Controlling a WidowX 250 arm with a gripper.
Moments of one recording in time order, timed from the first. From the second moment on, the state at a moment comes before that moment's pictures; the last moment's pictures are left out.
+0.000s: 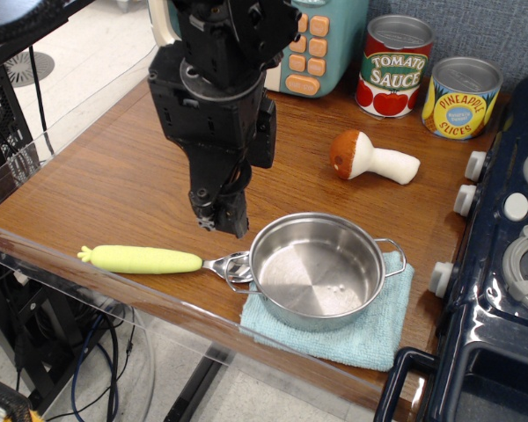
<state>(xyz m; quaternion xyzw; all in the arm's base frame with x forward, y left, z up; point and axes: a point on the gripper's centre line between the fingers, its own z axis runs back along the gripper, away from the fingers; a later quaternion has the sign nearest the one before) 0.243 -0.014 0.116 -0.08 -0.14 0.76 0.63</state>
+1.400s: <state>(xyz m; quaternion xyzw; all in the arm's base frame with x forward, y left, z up) 0.345 -0.023 0.096 -0.01 -0.11 0.89 0.44</state>
